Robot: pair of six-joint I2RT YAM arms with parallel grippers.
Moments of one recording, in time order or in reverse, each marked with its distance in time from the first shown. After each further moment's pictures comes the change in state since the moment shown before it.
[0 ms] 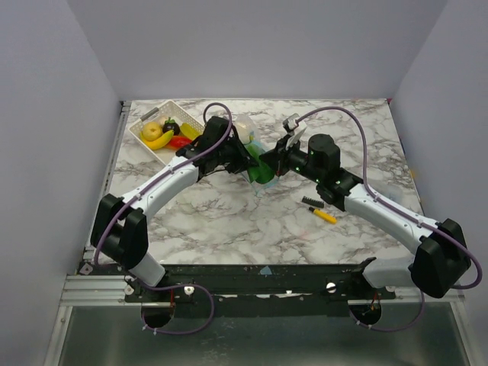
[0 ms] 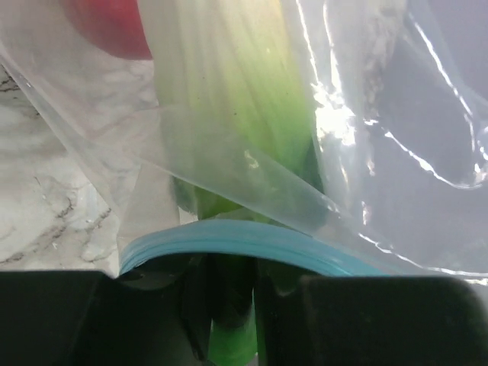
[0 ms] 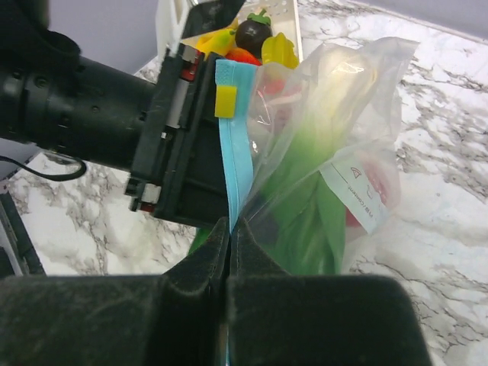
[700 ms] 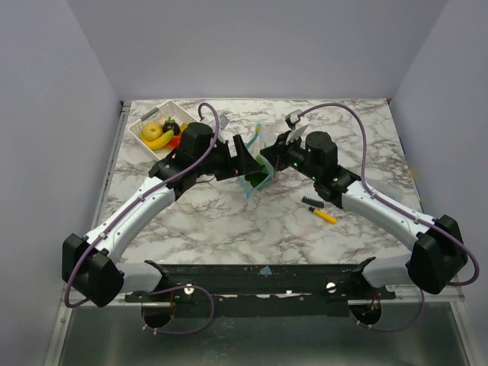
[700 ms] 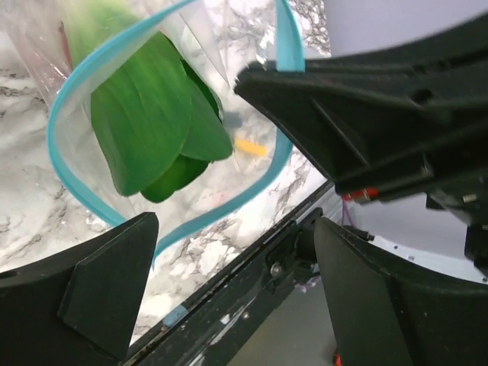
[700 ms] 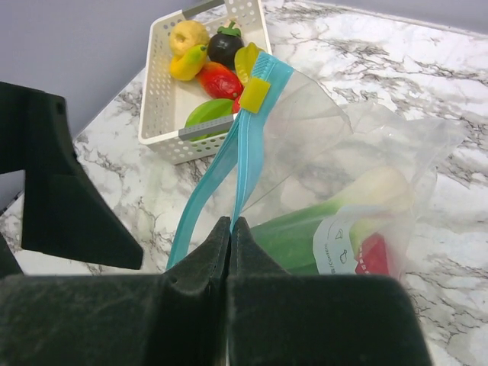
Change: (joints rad) left arm -0.010 -0.247 -0.111 0.021 0.158 0.260; right arm 0.000 0.034 0.032 -0.003 0.103 0.074
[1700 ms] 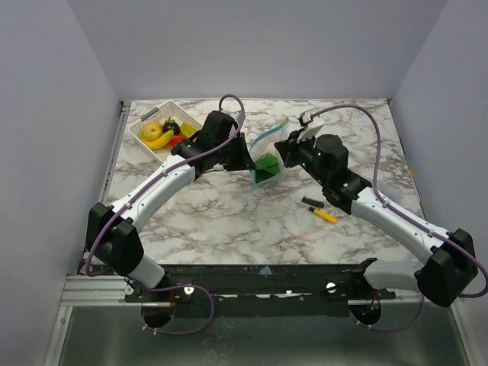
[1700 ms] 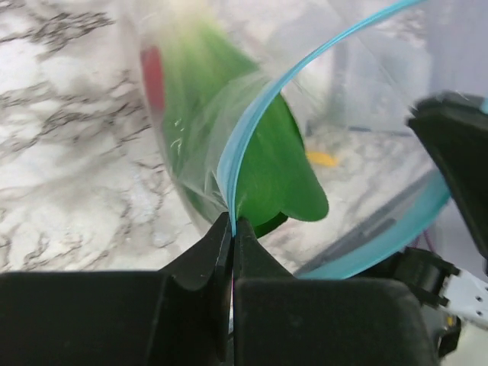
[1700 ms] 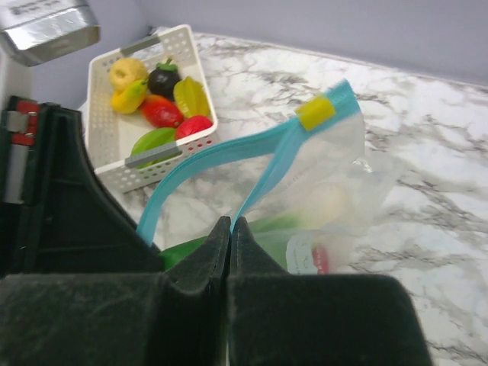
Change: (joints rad) left arm -0.023 0.216 0.193 -0.176 -0.145 0.188; right arm 0.000 -0.087 -0.024 -0.025 0.171 -0.056
